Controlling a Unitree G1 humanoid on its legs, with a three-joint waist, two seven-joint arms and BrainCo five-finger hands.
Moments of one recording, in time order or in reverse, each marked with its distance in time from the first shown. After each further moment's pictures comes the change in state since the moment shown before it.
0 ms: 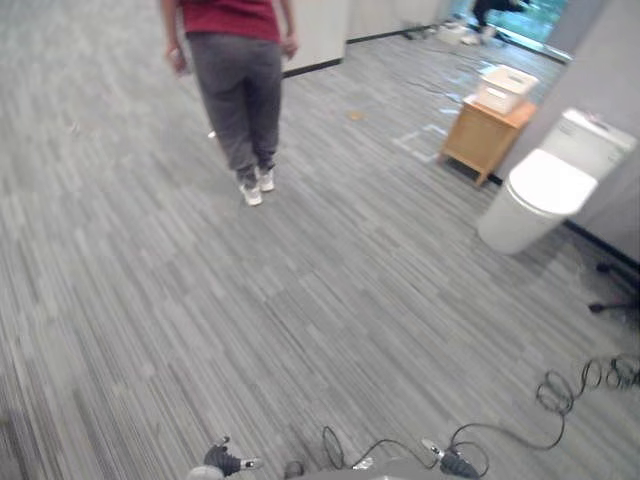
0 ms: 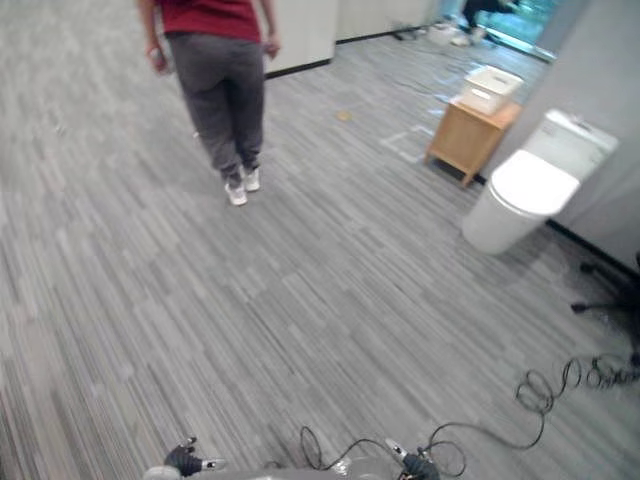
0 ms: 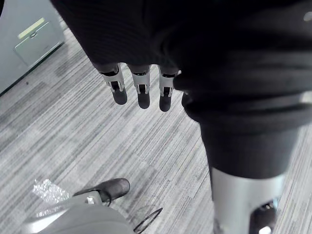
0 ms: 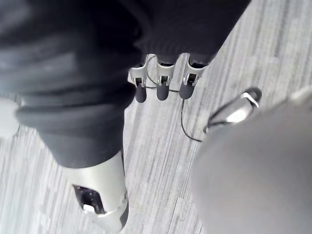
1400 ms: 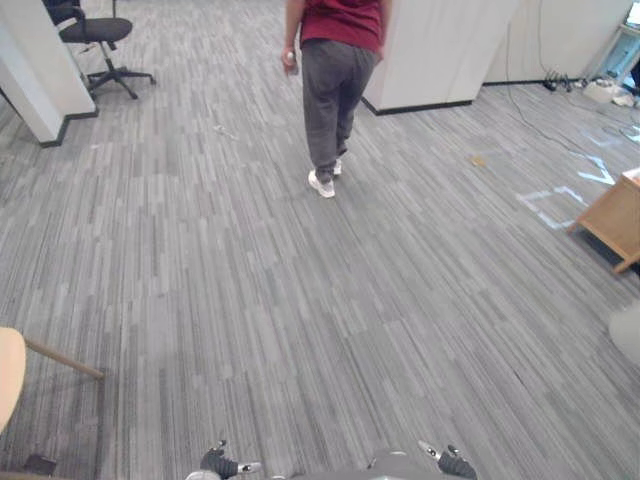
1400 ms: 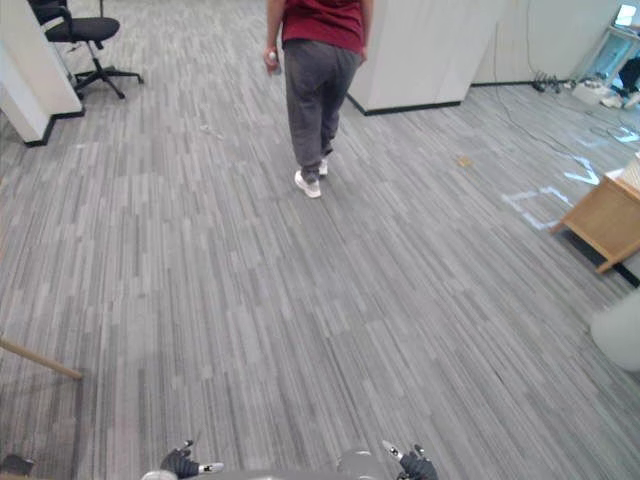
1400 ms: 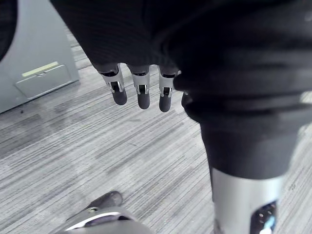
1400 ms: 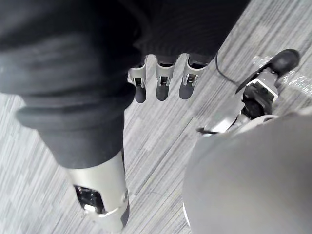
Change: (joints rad) left arm -0.022 -0.015 -0.006 0.010 0.001 -0.011 0.024; right arm -0.035 -0.010 0.056 -0.045 -0.036 -0.036 -0.002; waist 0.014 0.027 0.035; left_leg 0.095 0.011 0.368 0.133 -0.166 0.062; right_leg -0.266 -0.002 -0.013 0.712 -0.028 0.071
